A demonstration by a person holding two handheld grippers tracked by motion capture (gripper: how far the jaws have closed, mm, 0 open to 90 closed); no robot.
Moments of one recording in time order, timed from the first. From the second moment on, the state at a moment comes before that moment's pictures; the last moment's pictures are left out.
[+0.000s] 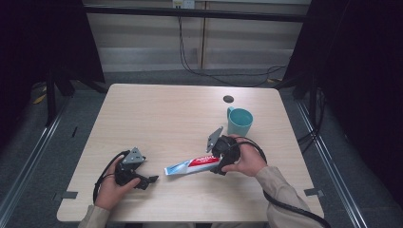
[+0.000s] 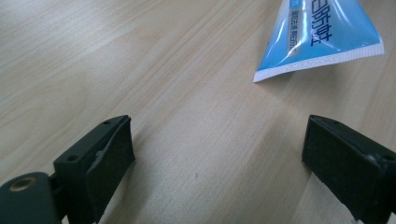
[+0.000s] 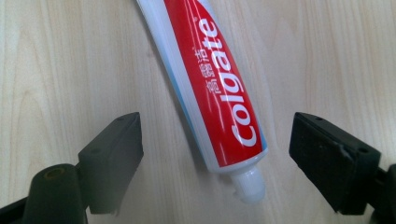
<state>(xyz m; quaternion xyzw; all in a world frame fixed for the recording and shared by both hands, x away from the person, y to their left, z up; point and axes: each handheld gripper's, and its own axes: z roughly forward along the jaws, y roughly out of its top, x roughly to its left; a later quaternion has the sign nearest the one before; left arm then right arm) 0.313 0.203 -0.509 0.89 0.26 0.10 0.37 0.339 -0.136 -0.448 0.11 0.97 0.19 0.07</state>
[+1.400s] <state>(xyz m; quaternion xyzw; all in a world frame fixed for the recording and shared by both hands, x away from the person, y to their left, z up) 0.313 0.204 -0.509 0.89 0.25 0.10 0.37 0.354 -0.076 -0.464 0.06 0.98 0.17 0.04</state>
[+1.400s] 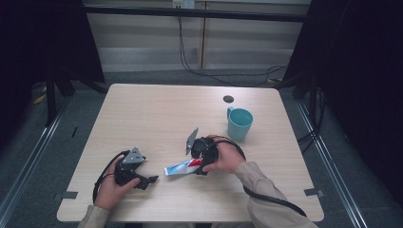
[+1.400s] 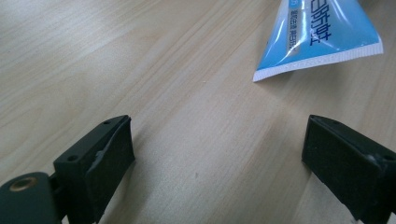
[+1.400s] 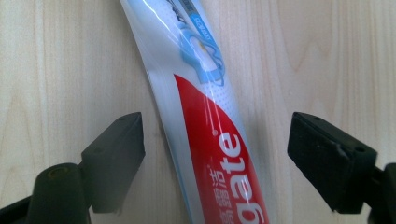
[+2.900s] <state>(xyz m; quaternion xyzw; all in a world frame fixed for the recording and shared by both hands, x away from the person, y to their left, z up) 0.313 0.204 -0.509 0.89 0.26 0.09 0.38 0.362 -0.118 -0.435 0.13 0.95 0.29 -0.01</state>
